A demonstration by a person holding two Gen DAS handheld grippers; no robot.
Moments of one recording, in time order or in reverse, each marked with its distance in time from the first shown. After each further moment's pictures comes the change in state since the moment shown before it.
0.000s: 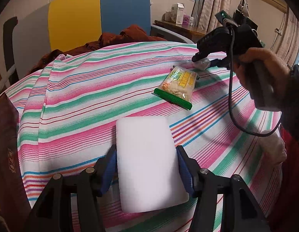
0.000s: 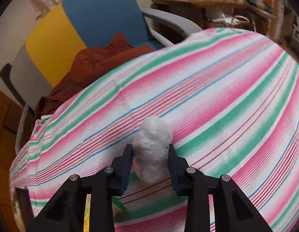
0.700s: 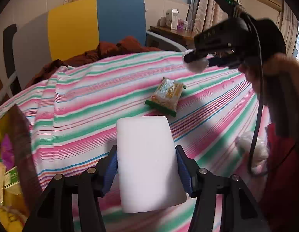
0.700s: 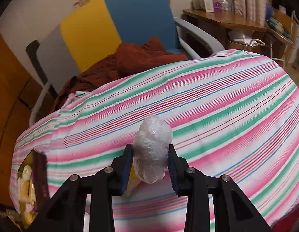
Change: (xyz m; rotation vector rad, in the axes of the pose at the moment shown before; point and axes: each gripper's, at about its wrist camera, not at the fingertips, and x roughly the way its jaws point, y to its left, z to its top) left arm -0.054 -0.011 0.006 0.017 -0.033 -0.013; right arm -0.085 0.061 -0.062 -0.178 -0.023 0.066
